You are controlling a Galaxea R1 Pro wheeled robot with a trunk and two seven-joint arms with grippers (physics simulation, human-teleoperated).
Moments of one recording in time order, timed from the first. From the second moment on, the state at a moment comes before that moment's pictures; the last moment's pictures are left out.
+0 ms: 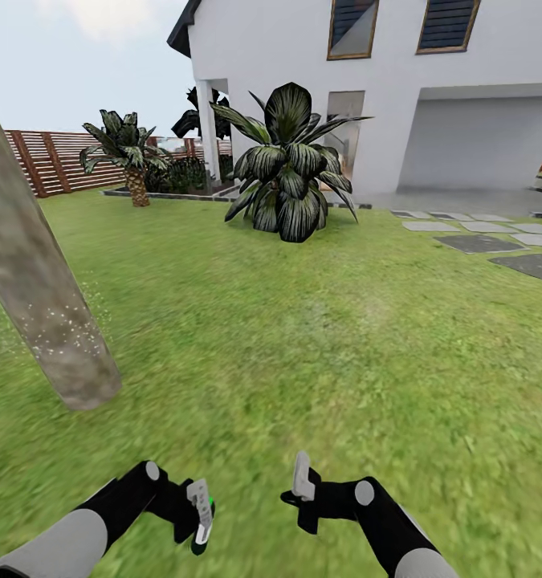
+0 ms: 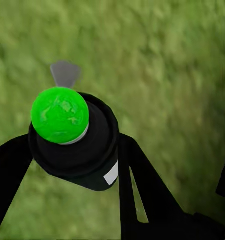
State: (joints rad) left arm -0.67 0.10 -0.38 -0.38 -0.52 0.04 -0.91; right arm -0.51 0.13 -0.11 -0.60 0.93 -0.38 0.86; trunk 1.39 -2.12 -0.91
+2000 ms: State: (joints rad) left arm -0.66 -0.05 -0.37 -0.38 -0.53 -0.04 -0.79; right arm -0.55 0.17 -0.11 -0.60 0.93 -0.37 0.91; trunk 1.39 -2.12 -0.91
